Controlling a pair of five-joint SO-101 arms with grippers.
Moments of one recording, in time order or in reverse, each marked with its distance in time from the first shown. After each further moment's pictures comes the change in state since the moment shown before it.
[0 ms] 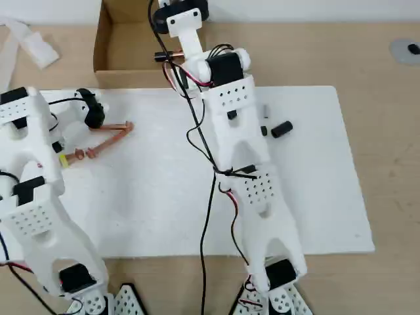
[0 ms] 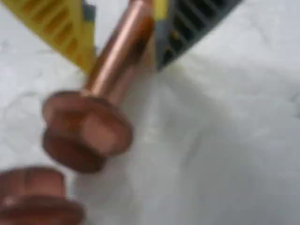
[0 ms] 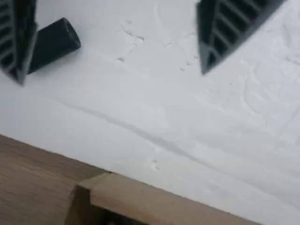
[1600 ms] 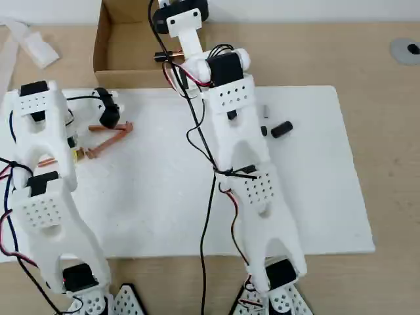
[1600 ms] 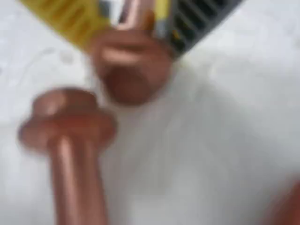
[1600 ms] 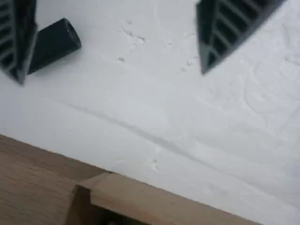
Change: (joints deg) left arm 8.2 4.1 -4.6 1.0 0.3; right arm 0.0 0.0 0.0 0.0 0.0
